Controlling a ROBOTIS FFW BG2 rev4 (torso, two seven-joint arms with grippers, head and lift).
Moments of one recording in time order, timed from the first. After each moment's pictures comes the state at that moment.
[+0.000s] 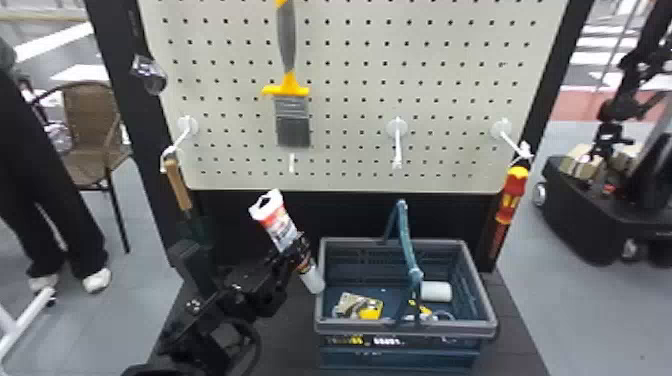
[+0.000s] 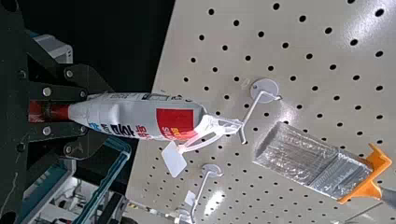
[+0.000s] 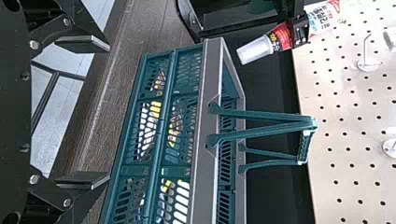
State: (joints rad) left arm -0.03 0.08 -0.15 -1.51 0.51 0.00 -0.50; right arm 0.58 -0.01 0.02 -1.73 0.03 -0.16 0.41
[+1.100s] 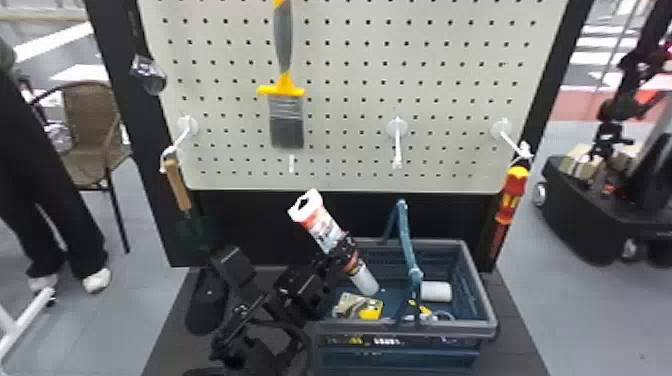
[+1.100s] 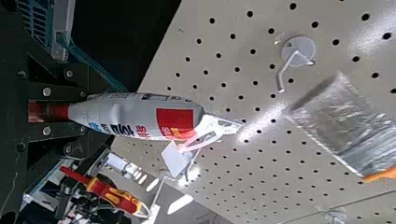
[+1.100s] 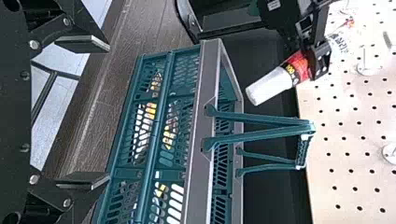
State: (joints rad) left arm -0.07 0.08 -0.34 -1.45 0.72 -0.08 -0.44; right arm 0.56 -0.01 0.02 -1.73 0.04 -0.15 0.42
